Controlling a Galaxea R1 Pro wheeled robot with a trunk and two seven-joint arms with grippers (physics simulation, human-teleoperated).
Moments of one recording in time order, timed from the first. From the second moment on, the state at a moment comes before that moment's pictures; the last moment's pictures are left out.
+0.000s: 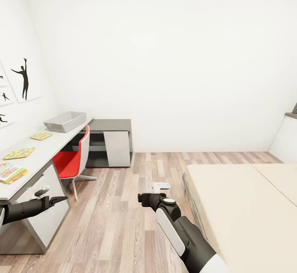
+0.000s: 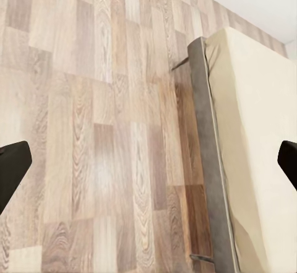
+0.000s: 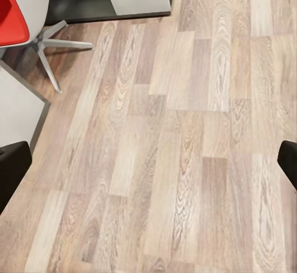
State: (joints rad) left arm -0.59 0.40 0.58 -0.77 -0.26 0.76 -1.12; right arm -0.50 0.17 0.50 -1.12 -0.53 0.55 -0.40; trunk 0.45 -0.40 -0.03
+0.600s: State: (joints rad) left arm -0.59 0.40 0.58 -0.77 -0.26 0.77 -1.12; right arm -0.50 0.17 0.50 -1.12 -0.53 0.55 -0.40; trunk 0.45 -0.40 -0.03
